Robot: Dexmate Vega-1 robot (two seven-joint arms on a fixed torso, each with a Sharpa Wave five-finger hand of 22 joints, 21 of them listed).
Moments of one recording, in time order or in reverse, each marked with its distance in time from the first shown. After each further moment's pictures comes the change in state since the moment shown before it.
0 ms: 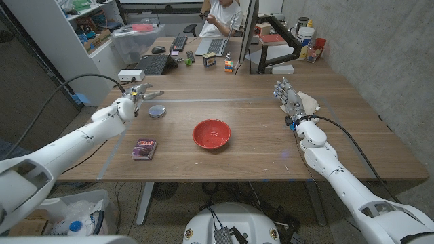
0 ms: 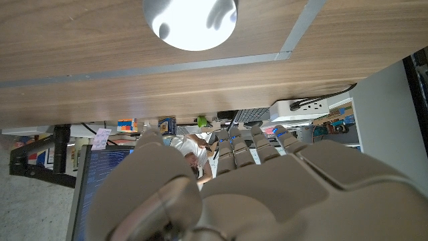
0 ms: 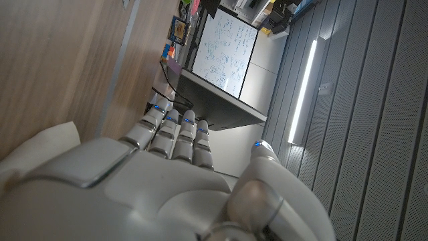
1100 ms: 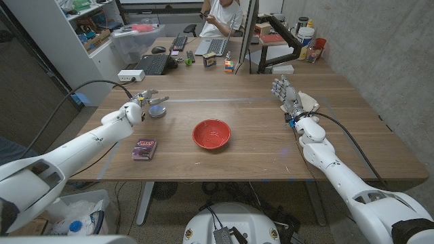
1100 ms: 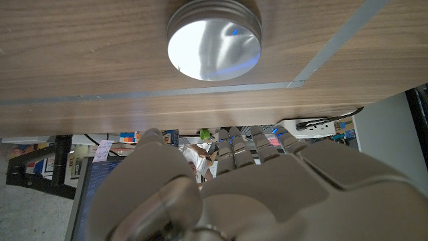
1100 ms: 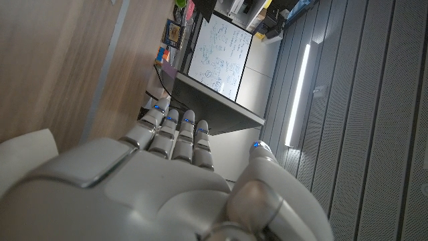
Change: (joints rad) left arm -0.008 -0.051 0.036 0.038 -0.013 0.025 0.010; left_hand 0.004 0.004 -0.004 0.004 0.004 0.004 -0.004 0.000 0.000 0.005 -0.005 0.000 0.000 0.000 0.000 0.000 0.000 0.000 0.000 -0.008 0.000; right arm 0.085 0.028 -0.005 0.125 0.009 0.048 0.078; right_hand -0.014 0.014 0.000 0.000 0.000 0.000 0.000 0.000 0.000 0.000 0.000 0.000 0.000 0.000 0.000 0.000 0.000 0.000 0.000 -0.004 0.000
